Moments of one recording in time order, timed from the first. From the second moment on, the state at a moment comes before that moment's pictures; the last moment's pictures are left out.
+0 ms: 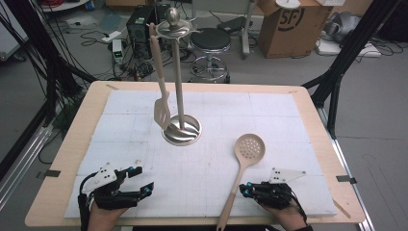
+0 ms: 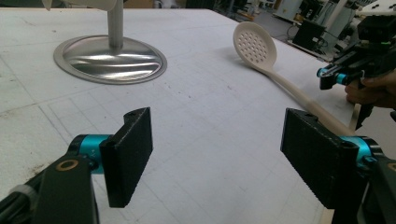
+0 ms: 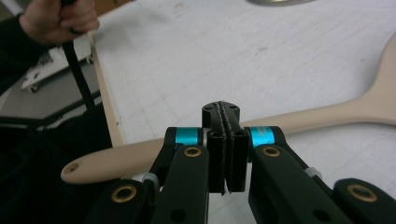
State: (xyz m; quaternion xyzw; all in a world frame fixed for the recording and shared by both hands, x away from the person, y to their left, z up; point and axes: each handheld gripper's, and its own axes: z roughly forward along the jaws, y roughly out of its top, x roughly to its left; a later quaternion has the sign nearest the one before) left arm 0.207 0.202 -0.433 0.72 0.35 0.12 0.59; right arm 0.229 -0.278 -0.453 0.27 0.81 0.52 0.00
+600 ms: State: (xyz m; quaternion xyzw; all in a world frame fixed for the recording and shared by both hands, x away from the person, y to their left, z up) left arm 0.207 0.201 -0.432 0.72 0.35 0.12 0.59; right arm 0.231 -0.260 -0.458 0.25 0.86 0.45 -0.04
